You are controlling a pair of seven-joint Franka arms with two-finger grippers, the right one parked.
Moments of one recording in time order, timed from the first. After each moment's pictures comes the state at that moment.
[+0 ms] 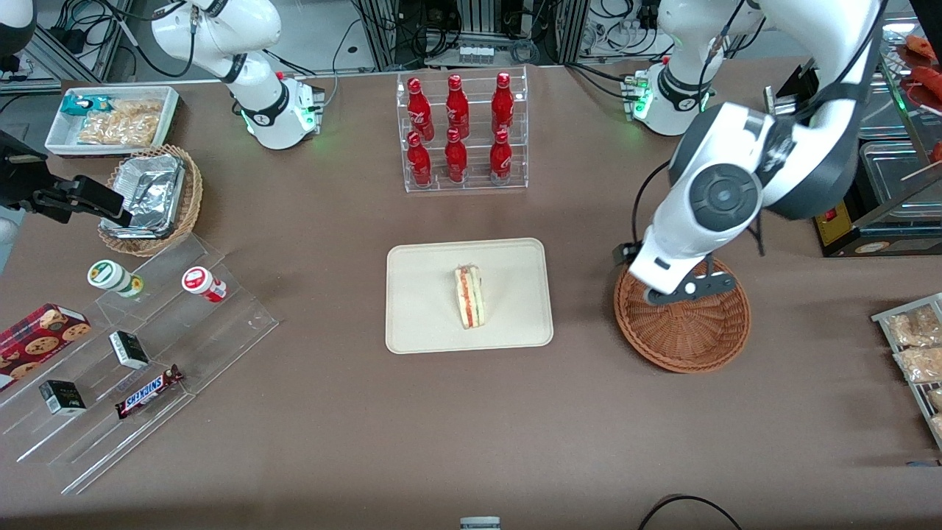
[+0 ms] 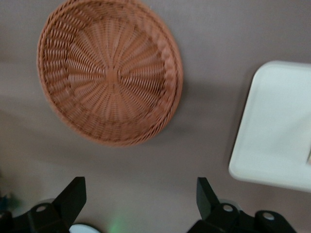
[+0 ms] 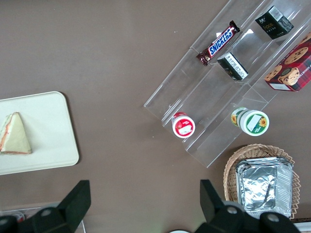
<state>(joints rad) 0.07 0.24 -0.49 -1.69 0.12 1.62 -0.58</state>
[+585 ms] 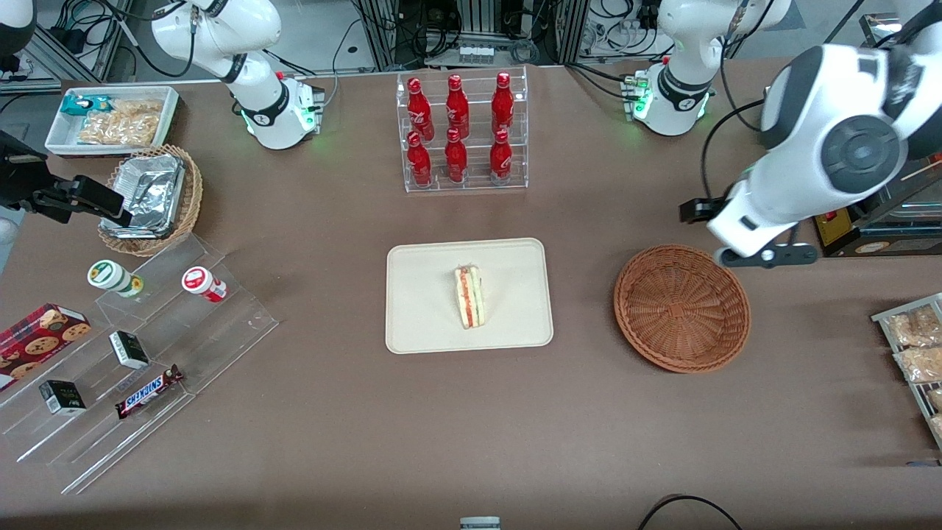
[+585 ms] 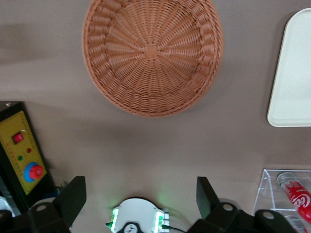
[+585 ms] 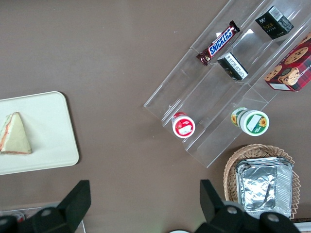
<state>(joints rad) 0.09 0.07 -0.31 -1.71 0.06 1.47 -0.20</state>
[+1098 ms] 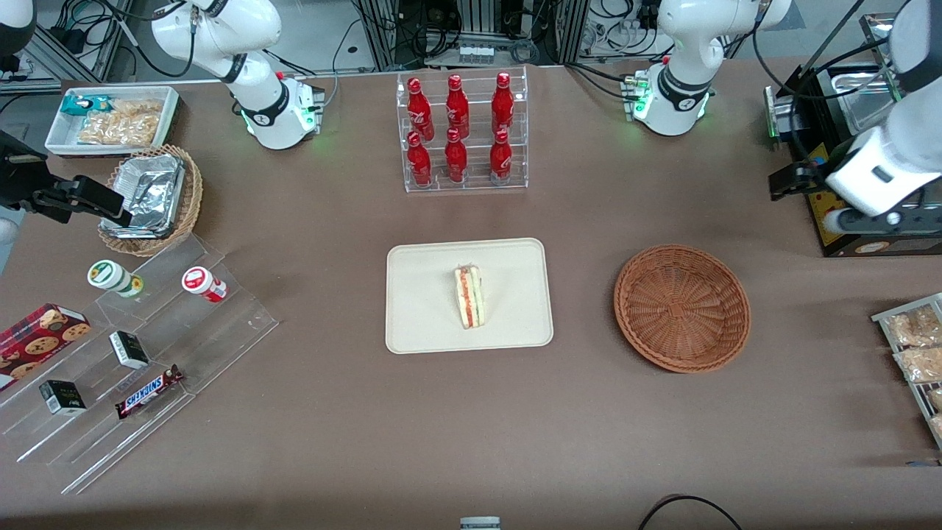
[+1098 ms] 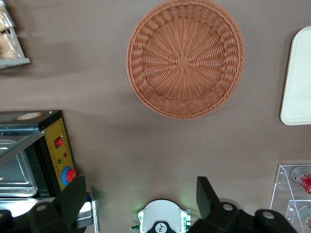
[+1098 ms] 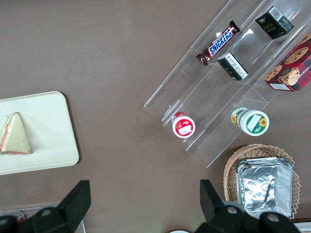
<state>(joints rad) 0.08 -0.02 -0.13 -1.64 0.05 1.42 -0.01</state>
